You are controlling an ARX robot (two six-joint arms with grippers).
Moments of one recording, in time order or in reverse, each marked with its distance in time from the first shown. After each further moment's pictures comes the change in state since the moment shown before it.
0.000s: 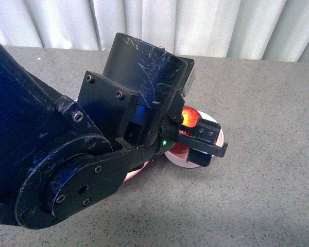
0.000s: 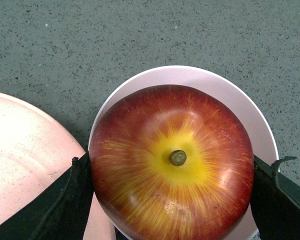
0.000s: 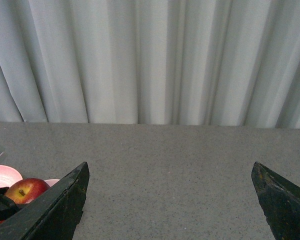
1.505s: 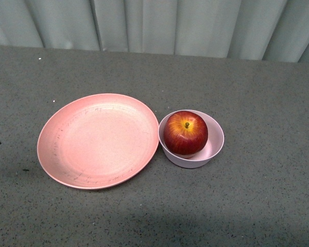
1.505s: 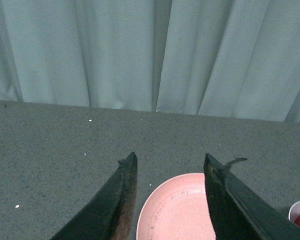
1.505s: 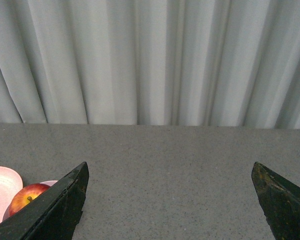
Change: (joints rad) left arm 0.417 -0.784 -0.748 0.526 -0.140 0.113; right arm 0.000 0.000 0.000 0.000 0.000 0.000
